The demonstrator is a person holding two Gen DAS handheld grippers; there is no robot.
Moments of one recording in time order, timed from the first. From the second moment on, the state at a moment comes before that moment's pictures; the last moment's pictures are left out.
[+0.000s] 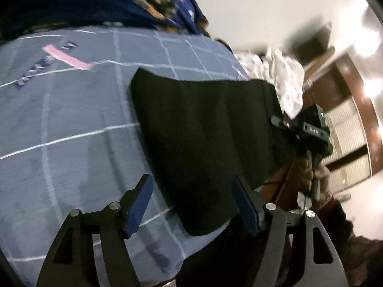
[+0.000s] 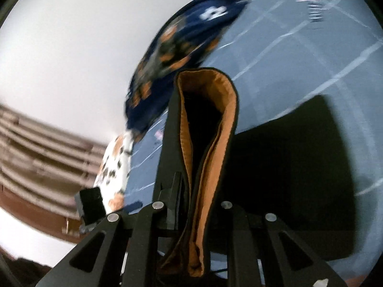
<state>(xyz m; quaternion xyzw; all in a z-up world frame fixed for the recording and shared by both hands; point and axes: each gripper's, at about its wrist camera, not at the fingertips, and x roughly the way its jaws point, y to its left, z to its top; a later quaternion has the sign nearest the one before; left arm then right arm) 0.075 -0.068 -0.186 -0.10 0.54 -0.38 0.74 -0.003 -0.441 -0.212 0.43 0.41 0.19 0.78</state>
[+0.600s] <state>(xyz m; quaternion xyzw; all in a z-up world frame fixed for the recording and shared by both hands) 0.098 -0.097 -0.217 -0.14 0.57 -0.37 0.72 -0.040 -0.502 -0.267 0.49 0.39 0.17 0.76</state>
